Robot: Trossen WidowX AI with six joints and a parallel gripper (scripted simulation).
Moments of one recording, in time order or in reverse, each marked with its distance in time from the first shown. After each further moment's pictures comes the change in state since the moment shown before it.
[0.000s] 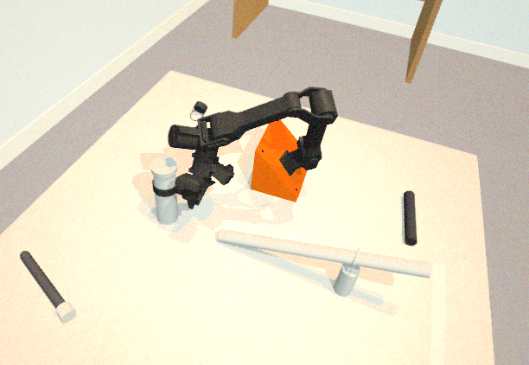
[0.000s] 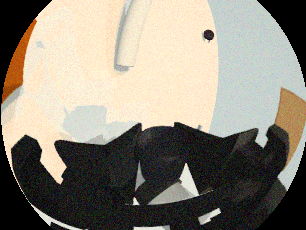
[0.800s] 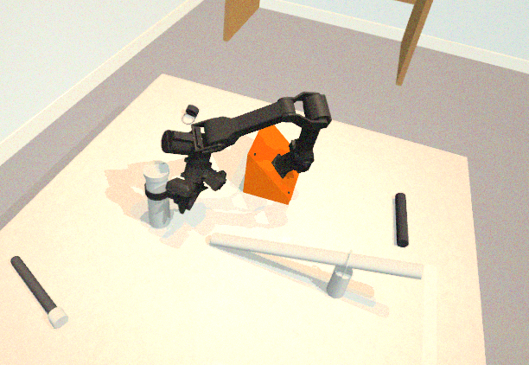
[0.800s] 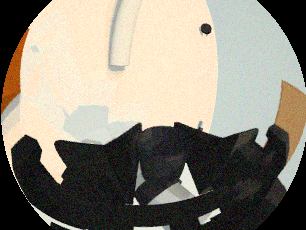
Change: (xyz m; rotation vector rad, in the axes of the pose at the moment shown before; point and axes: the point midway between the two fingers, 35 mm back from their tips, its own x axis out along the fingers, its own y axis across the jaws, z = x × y) arm 0.003 -0.005 0.000 0.052 0.030 0.000
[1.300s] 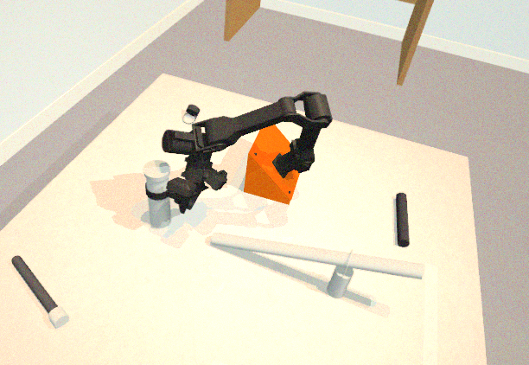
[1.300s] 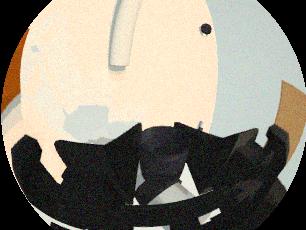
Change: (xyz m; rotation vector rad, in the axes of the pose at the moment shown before) arm 0.000 0.000 0.000 -0.001 0.000 0.000
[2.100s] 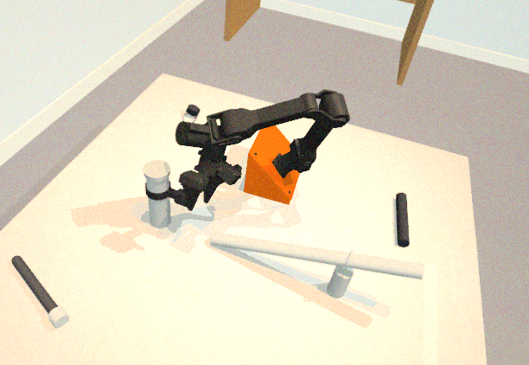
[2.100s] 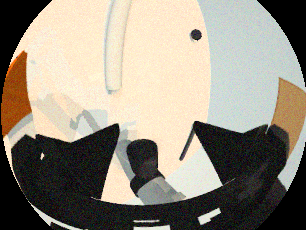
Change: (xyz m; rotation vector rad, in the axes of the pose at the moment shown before) arm -0.033 -0.021 0.038 0.043 0.004 -0.003
